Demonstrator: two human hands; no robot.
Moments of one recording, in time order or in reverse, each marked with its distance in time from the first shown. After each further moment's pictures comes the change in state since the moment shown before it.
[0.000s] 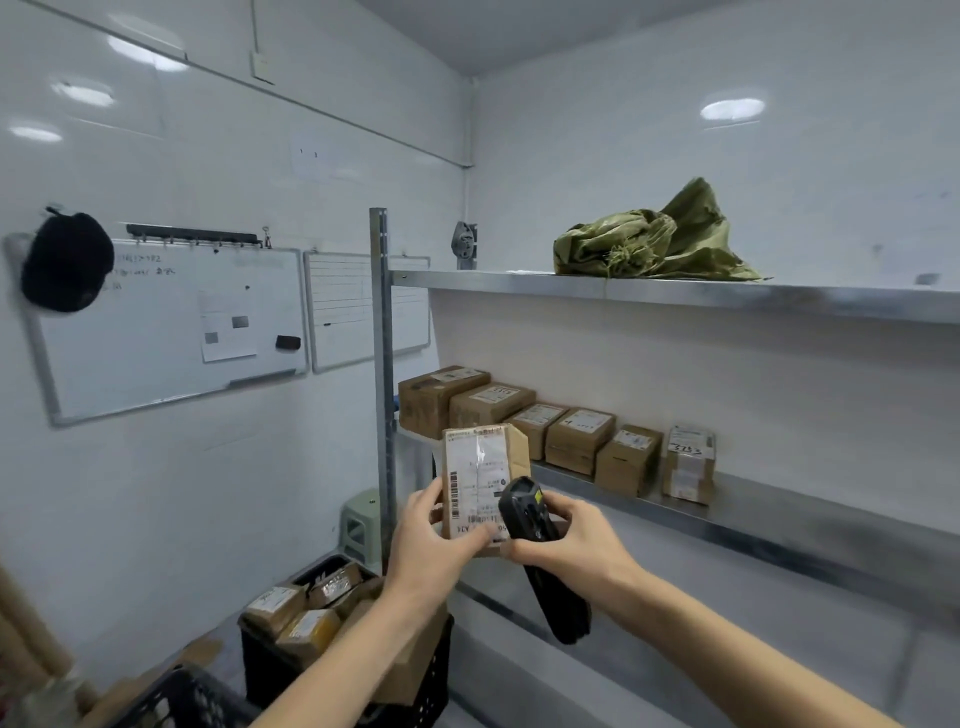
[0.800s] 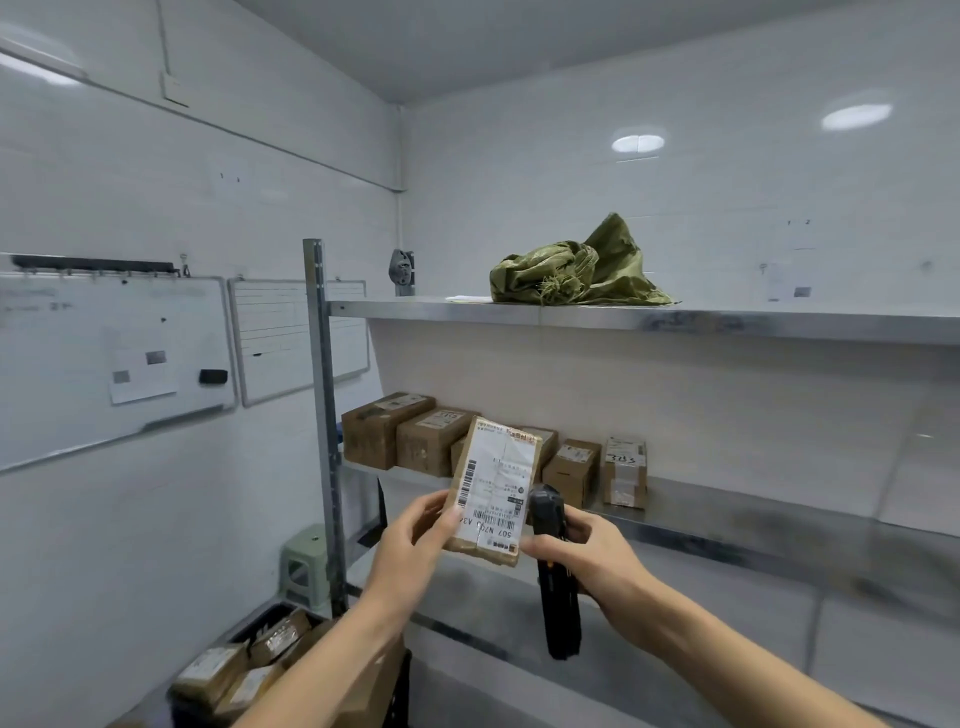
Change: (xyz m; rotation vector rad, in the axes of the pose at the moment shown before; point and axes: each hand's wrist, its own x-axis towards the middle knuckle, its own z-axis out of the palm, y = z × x) left_hand 0.014 0.029 0.010 -0.179 -0.252 0.049; right_hand -0.043 -0.024 -0.039 0.256 0.173 0.091
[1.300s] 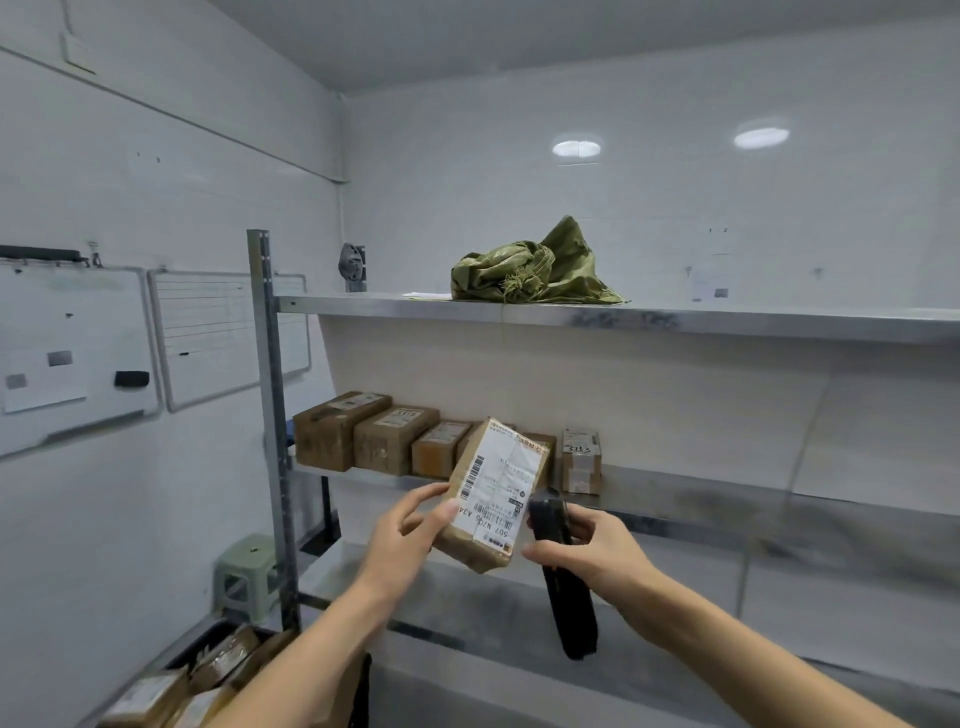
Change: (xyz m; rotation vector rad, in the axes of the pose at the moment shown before) left_hand 0.015 0.000 -0.005 0.016 -0.120 -0.045; right_hand -0.025 -0.010 0.001 -0.188 0.161 0.071
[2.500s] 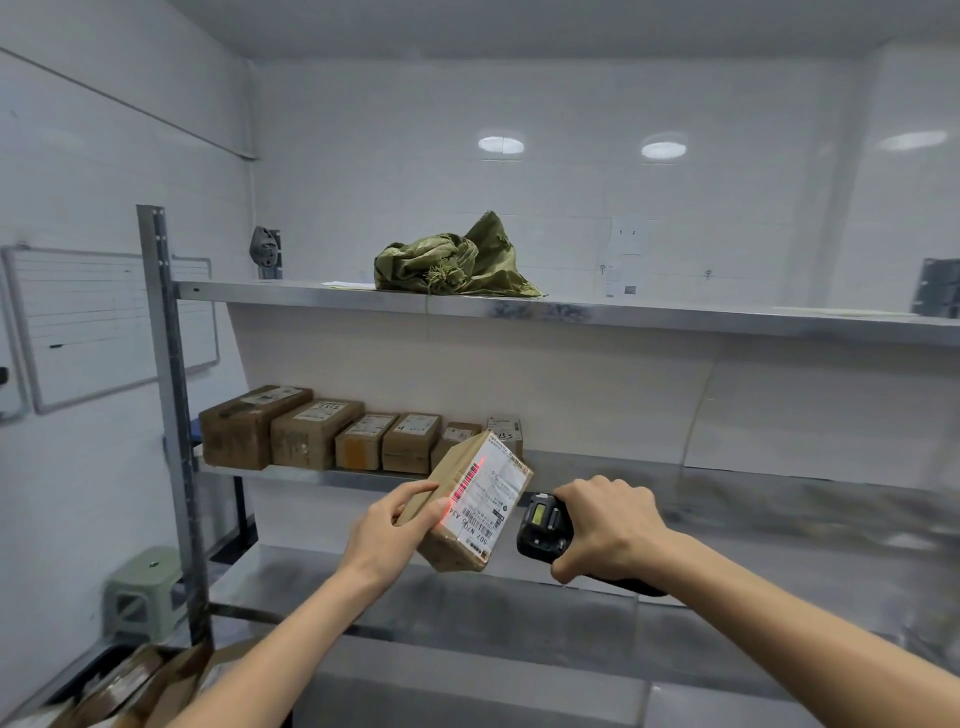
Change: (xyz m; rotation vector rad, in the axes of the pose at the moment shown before) left_hand 0.008 -0.002 0.052 0.157 -0.140 0.085; right_hand -0.039 -0.029 -0.064 -1.394 0.187 0.052
